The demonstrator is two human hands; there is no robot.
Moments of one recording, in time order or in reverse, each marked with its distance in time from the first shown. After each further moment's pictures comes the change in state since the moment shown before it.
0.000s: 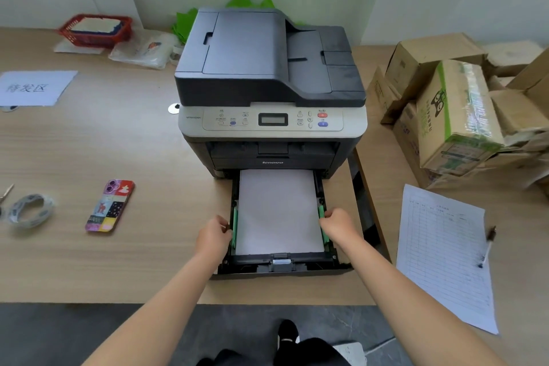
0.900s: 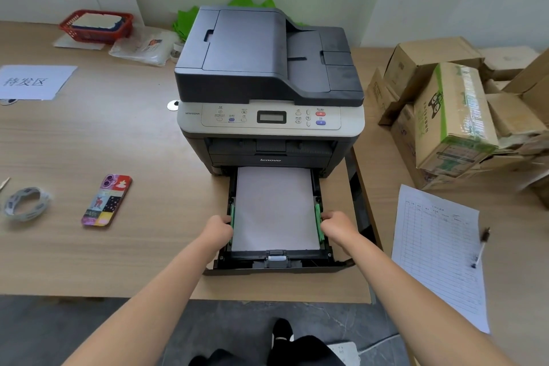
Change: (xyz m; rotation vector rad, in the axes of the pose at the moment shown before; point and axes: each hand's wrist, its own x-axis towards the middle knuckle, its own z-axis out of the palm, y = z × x) left_hand -0.005 0.017 -0.003 -0.221 -0.236 -0.127; right_hand -0.009 0.008 -0.011 -0.009 -0.107 0.020
